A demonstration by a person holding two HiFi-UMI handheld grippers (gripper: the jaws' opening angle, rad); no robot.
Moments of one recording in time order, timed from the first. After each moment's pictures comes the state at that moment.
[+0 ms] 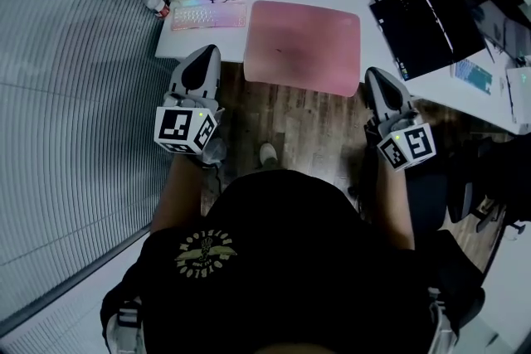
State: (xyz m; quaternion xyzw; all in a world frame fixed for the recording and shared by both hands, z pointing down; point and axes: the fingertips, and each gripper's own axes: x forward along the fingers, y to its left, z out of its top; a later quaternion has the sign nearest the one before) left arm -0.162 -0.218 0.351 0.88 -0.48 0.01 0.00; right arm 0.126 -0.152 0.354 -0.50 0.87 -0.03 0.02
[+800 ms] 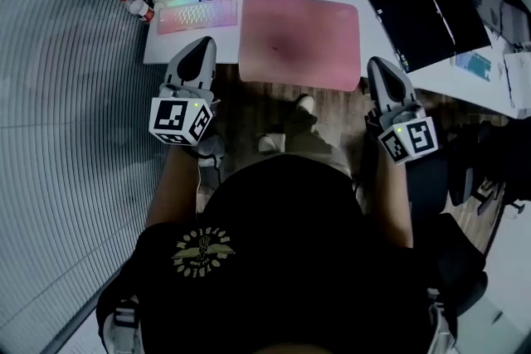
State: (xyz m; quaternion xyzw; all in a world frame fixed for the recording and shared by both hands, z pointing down) left arm -0.170 -0.290 0.392 0.90 -0.44 0.02 0.03; right arm 0.119 -0.203 0.369 -0.54 0.84 -0.03 0.01
